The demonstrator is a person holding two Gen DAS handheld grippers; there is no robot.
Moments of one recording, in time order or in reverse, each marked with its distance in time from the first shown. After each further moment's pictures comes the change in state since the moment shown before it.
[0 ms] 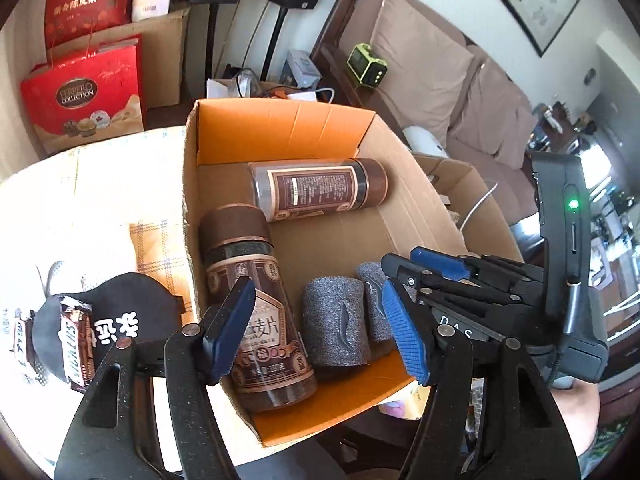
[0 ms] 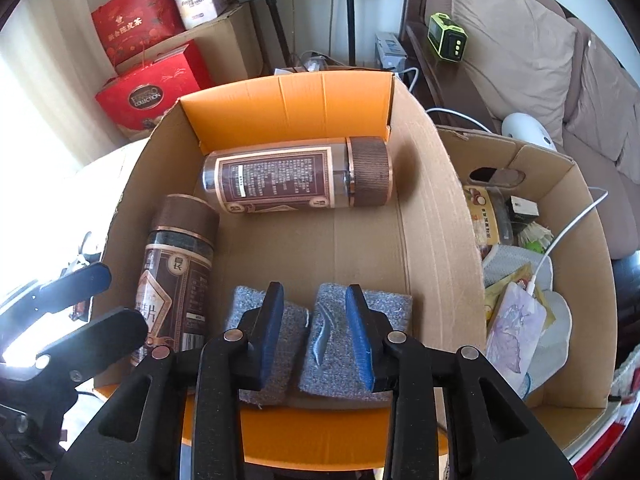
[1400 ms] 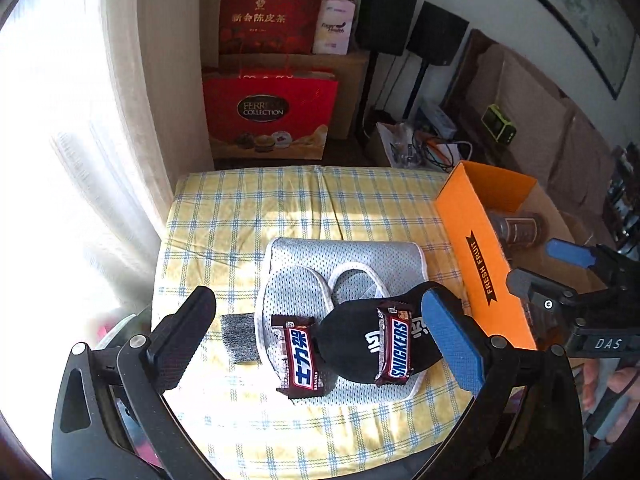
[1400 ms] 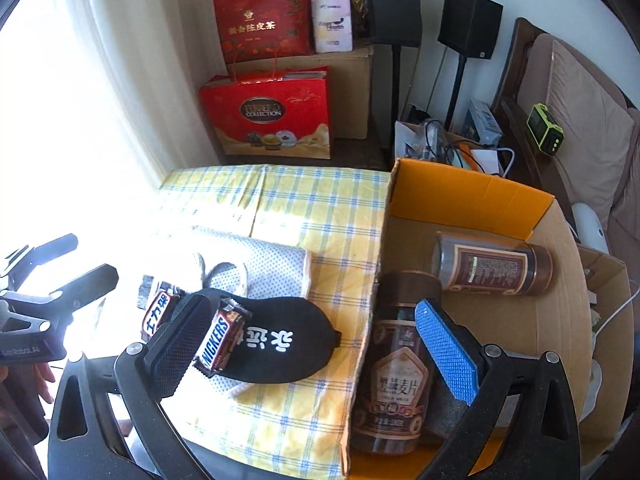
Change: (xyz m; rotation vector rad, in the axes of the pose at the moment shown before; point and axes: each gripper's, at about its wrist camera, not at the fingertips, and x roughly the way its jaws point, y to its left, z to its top) left arm -0.117 0.222 -0.027 -0.122 -0.136 0.303; right arm -0.017 0.197 0.025 -0.216 -0.122 0.108
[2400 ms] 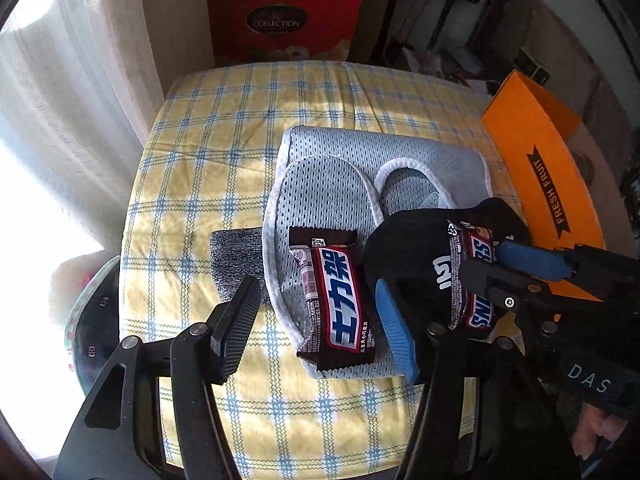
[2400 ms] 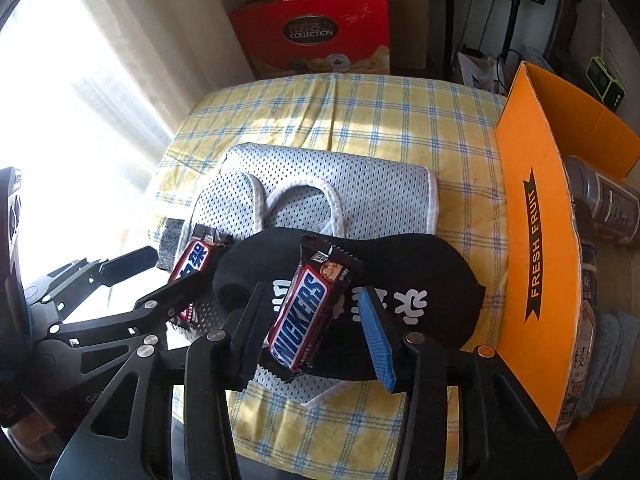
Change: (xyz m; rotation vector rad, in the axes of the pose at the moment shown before) left arm 0.077 0.015 -0.055 0.005 0.203 0.048; right arm 0.095 0.068 -0.038 0.024 0.200 0.122
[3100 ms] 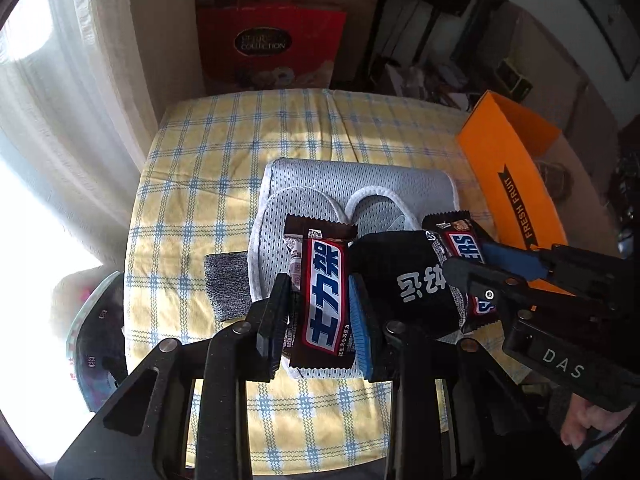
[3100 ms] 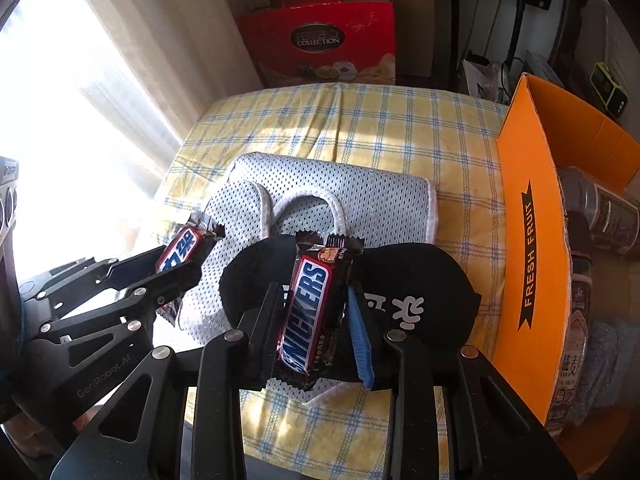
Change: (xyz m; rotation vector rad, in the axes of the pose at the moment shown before) left arm -0.034 -0.010 0.013 0.013 -0.053 -0.052; right arm -0.017 -0.001 0.005 -0.016 -0.032 0.014
